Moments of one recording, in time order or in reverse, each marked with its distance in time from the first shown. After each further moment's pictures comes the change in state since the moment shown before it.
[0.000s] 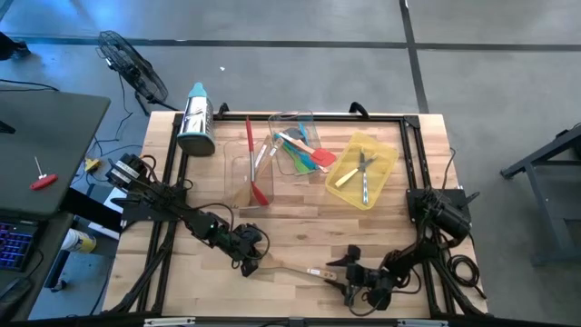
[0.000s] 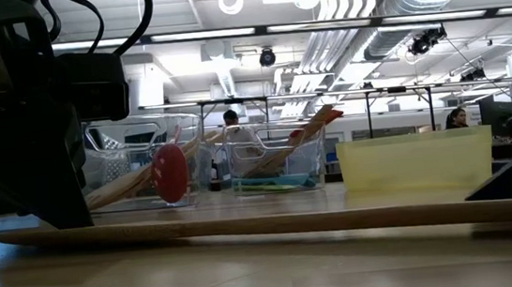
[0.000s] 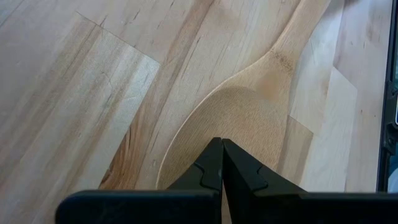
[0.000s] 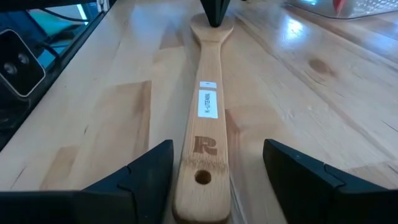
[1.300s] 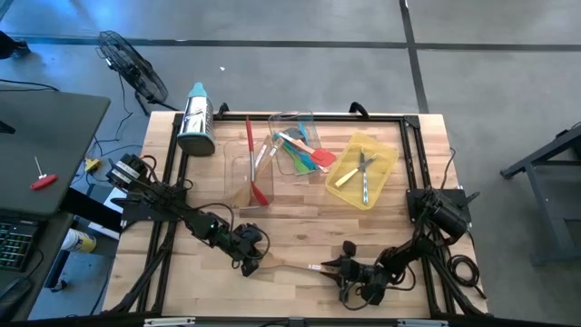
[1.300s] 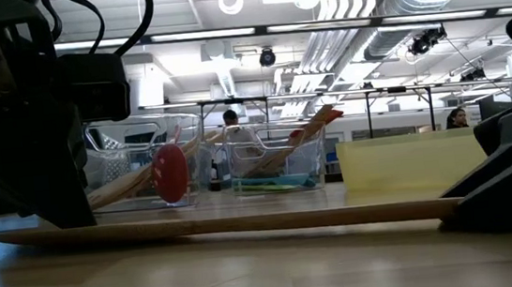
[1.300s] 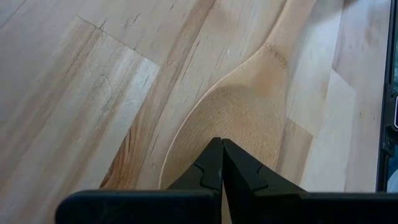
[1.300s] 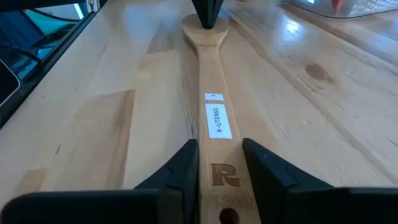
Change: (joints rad) left arm 0.000 0.002 -0.002 0.015 -0.002 0.000; right arm -0.050 0.018 0.002 -0.010 -0.072 0.014
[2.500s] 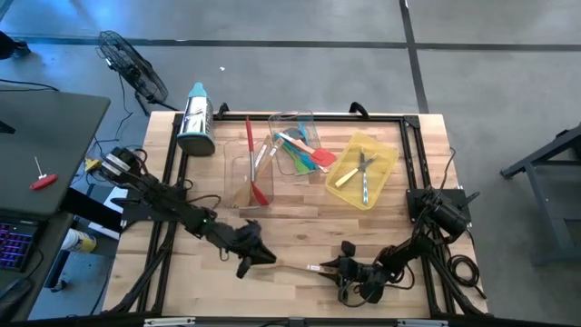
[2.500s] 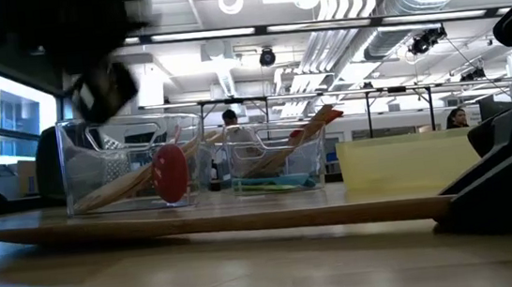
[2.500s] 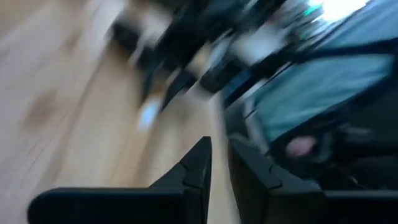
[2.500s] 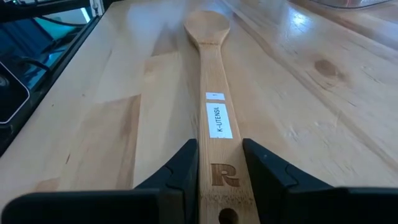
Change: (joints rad) left arm 0.000 -0.184 -0.011 0.548 -0.043 0.283; right arm -0.011 -0.010 -0.001 0.022 -0.046 0.020
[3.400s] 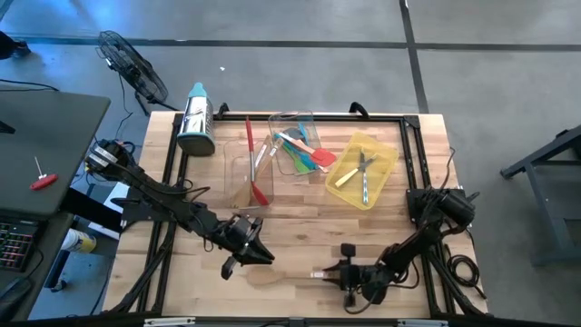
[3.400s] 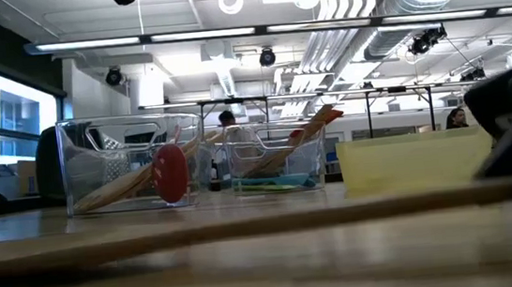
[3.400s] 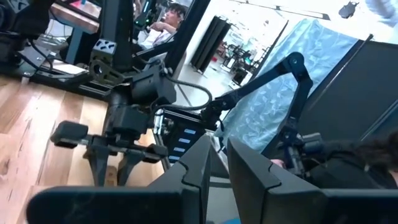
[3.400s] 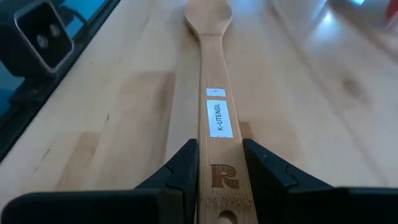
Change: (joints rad) left arm 0.000 -0.149 0.050 0.120 0.072 0.268; right arm 0.007 -0.179 0.010 -0.131 -0.084 -0.230
